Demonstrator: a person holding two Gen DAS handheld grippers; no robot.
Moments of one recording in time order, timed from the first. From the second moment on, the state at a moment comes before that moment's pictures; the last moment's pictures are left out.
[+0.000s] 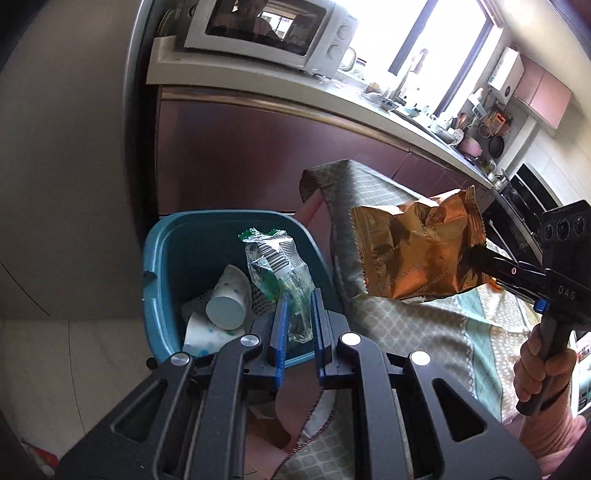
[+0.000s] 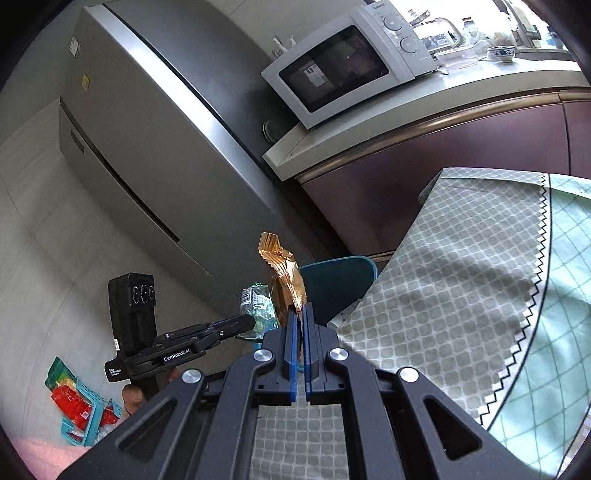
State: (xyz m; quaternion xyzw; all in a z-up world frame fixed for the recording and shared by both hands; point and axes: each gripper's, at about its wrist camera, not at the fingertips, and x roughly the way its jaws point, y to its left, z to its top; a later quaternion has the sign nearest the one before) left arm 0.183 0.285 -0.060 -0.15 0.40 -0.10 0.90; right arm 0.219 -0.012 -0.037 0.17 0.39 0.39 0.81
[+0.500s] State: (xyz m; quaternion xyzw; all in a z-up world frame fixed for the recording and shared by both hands) left arm 0.212 0.297 -0.118 -0.15 0.45 -0.06 0.88; right arm 0.253 0.056 -0.081 0.12 0.47 0.38 0.79
